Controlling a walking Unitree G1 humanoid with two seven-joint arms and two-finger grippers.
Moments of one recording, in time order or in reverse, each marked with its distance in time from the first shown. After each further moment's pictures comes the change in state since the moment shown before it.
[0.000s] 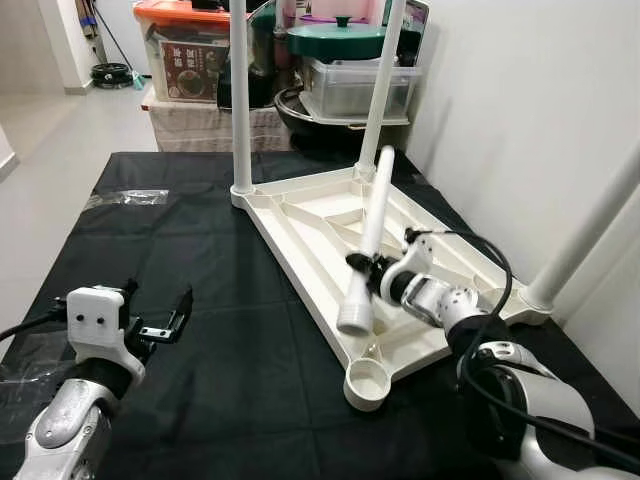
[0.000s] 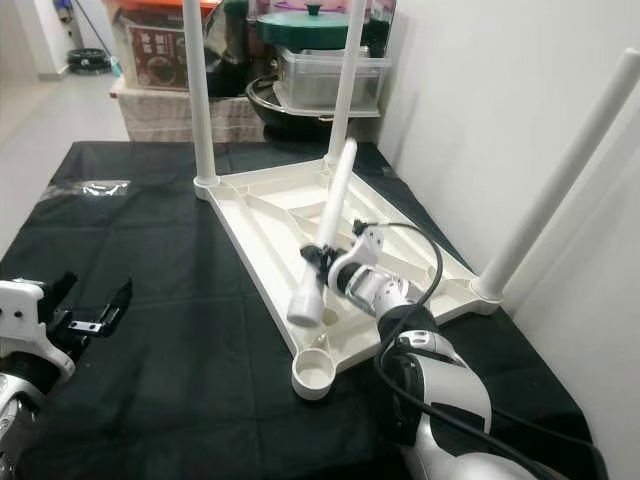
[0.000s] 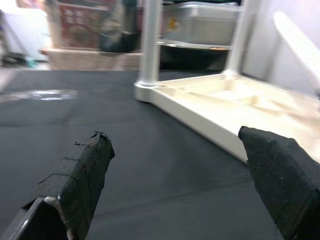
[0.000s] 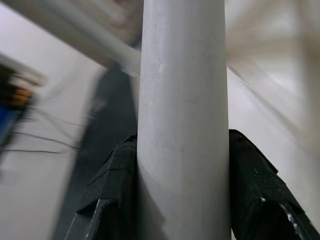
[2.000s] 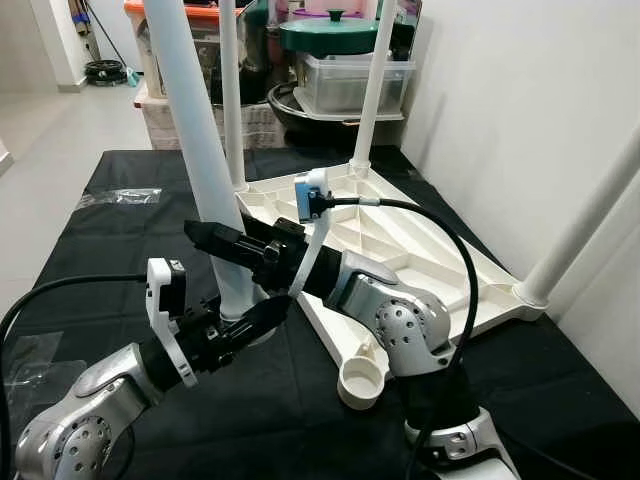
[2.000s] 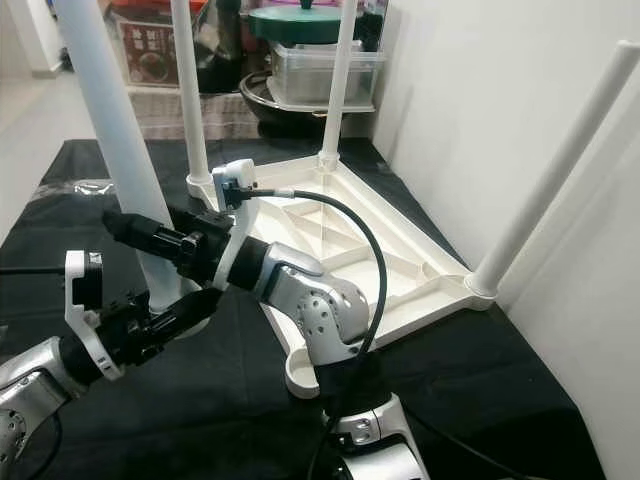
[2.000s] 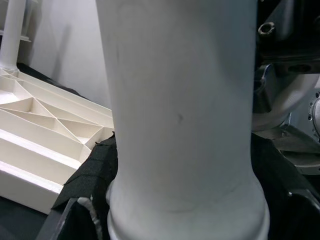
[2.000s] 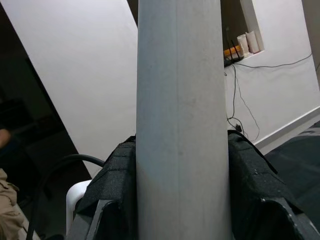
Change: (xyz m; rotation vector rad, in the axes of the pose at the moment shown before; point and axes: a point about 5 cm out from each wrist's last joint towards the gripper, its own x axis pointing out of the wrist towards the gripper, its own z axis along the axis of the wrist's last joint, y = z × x) left arm 0.018 -0.063 0.016 -0.369 0.062 -0.728; right arm -0.032 0.168 -0.079 -0.395 0.135 0.889
